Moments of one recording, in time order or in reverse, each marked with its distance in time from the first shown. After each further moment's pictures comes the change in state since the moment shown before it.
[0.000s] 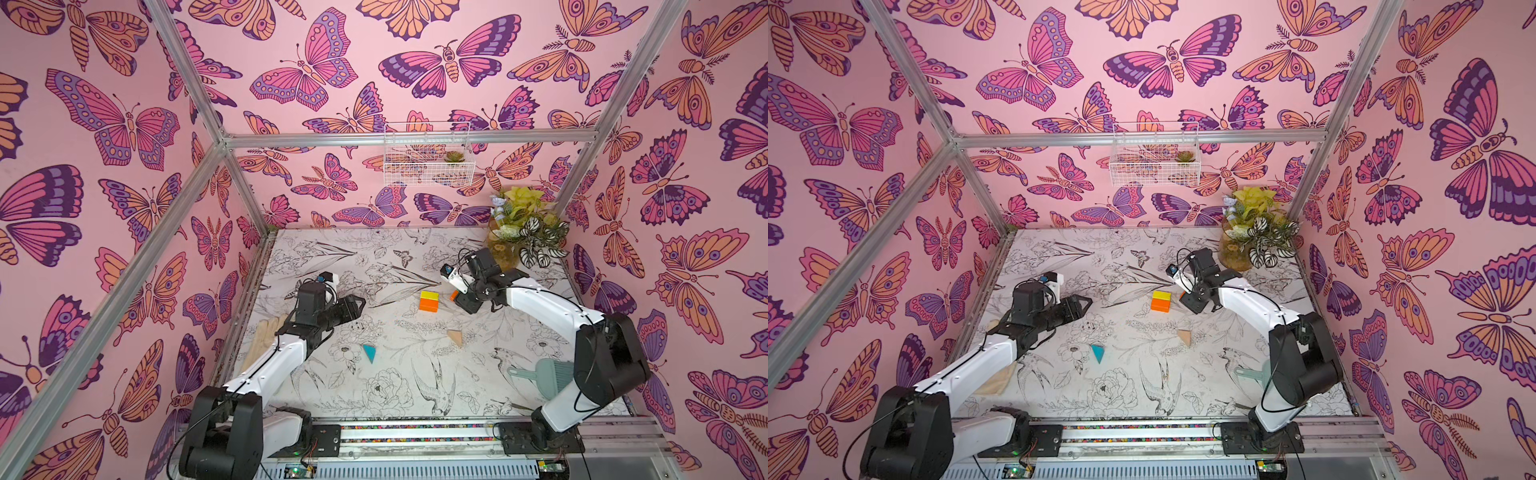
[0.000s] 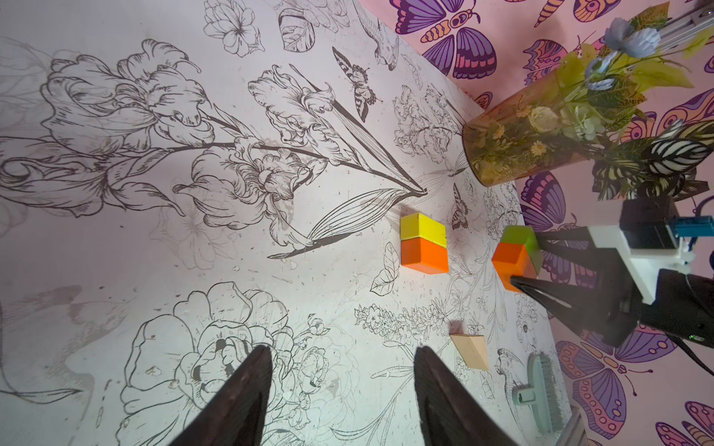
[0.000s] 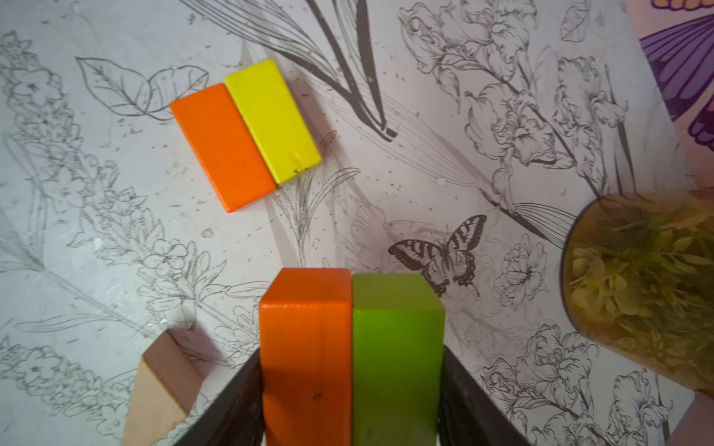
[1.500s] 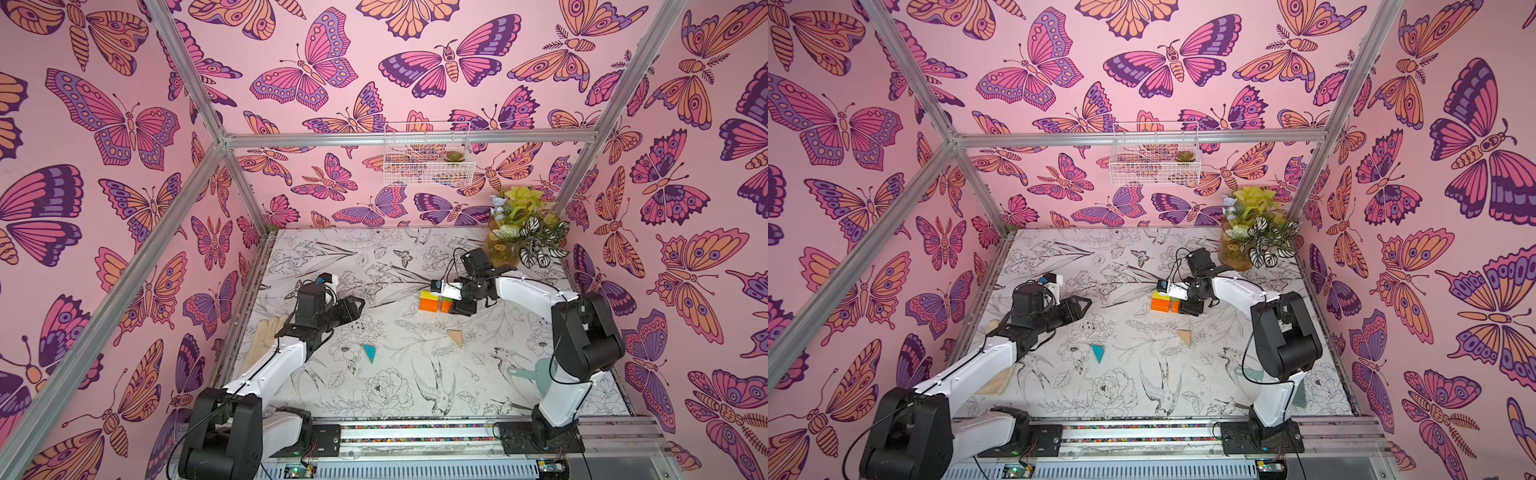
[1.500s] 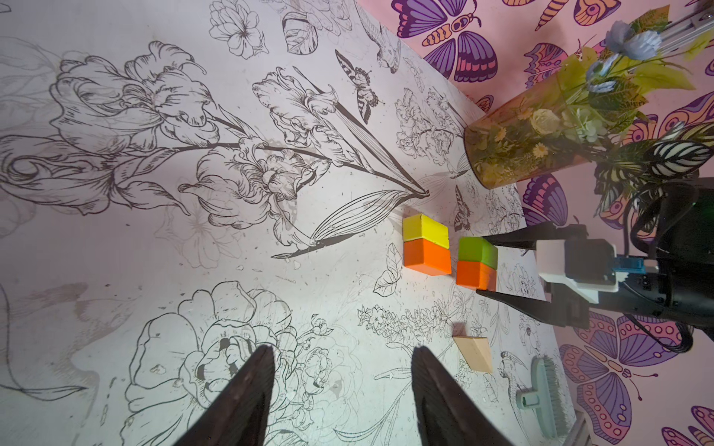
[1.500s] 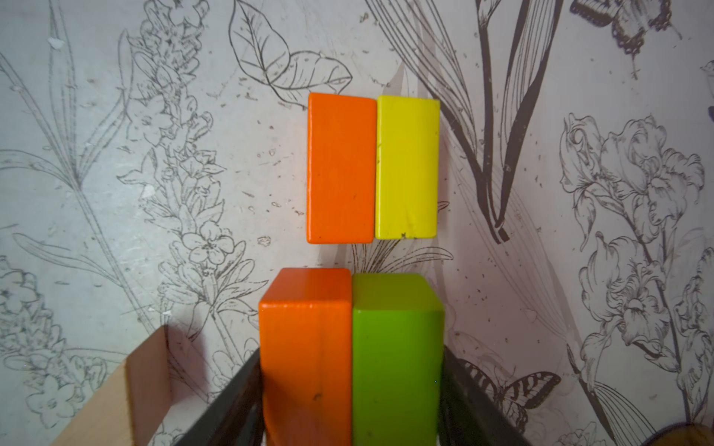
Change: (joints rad) left arm 0.000 -0.012 -0.022 0.019 -0.015 -0.003; right arm -0.035 0.187 0.067 -0.024 -0.257 -0.465
